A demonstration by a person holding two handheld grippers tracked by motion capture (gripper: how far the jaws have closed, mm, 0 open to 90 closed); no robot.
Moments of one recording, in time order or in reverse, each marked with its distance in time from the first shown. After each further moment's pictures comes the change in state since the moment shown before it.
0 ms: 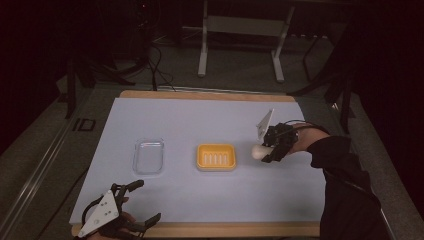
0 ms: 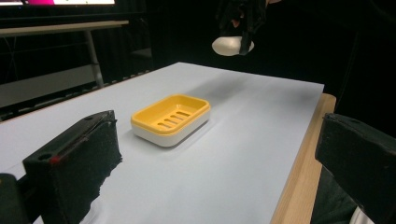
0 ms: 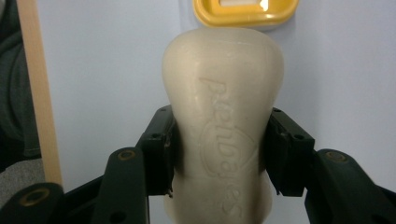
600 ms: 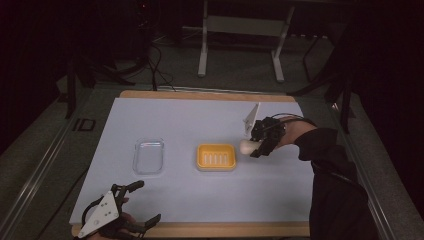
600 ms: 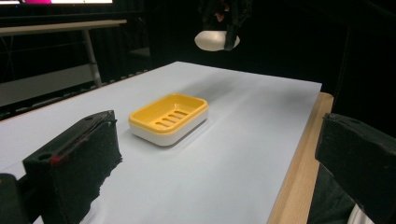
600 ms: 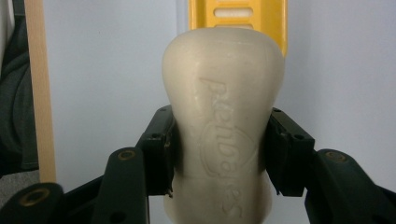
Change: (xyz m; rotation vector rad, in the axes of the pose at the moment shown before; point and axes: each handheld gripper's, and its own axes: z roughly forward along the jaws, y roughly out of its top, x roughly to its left) left arm -0.001 0.000 0.000 0.005 -0.010 0.001; right arm -0.008 0.037 -0.002 -0.017 0.006 -0.063
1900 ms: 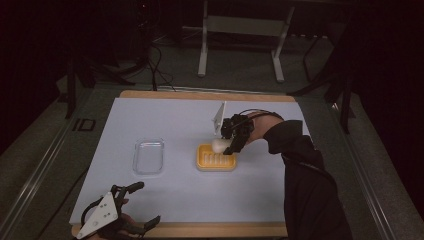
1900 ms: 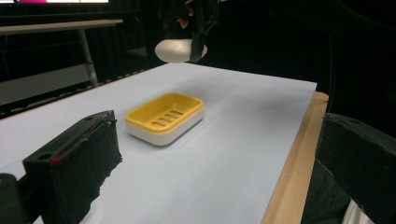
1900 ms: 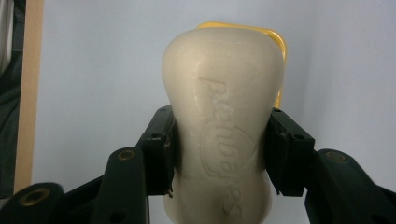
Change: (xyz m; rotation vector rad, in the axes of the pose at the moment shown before) left arm -0.002 0.000 -0.002 -0.002 -0.013 -0.003; right arm -0.011 0.075 0.025 -0.021 0.030 -0.128
